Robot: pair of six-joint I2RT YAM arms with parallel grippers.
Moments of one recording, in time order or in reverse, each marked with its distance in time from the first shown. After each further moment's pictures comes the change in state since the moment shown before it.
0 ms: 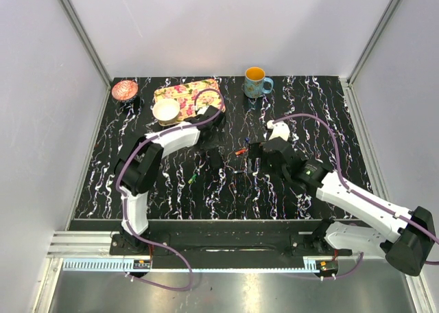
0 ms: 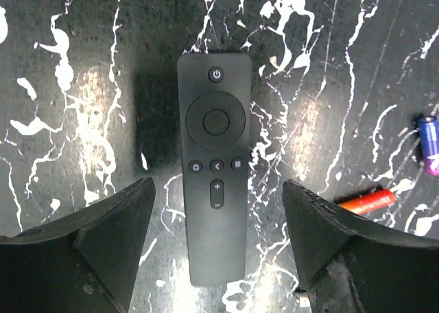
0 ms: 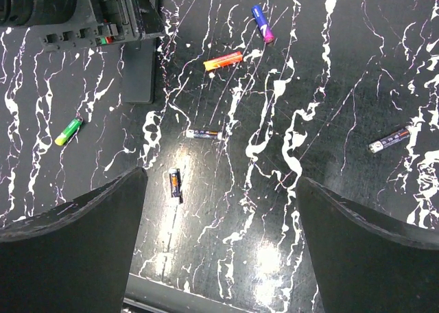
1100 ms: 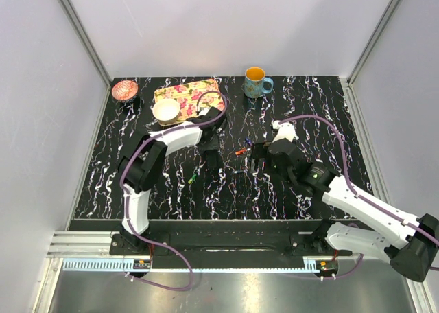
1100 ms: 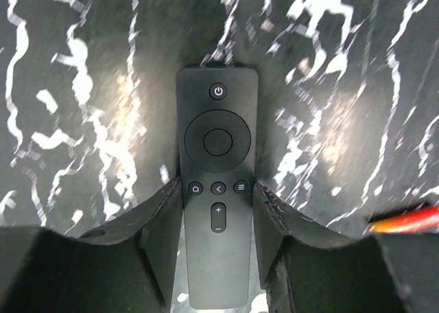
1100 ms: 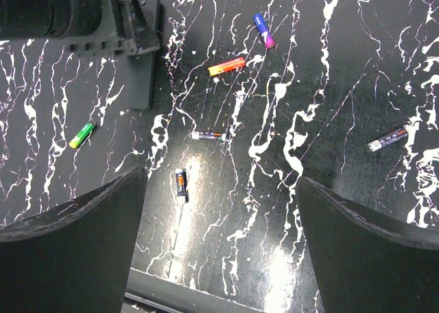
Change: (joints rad) left arm 0.001 0.093 0.083 -0.057 -0.060 0.063; right arm 0.000 -0.064 -0.013 -0.013 0.003 0.014
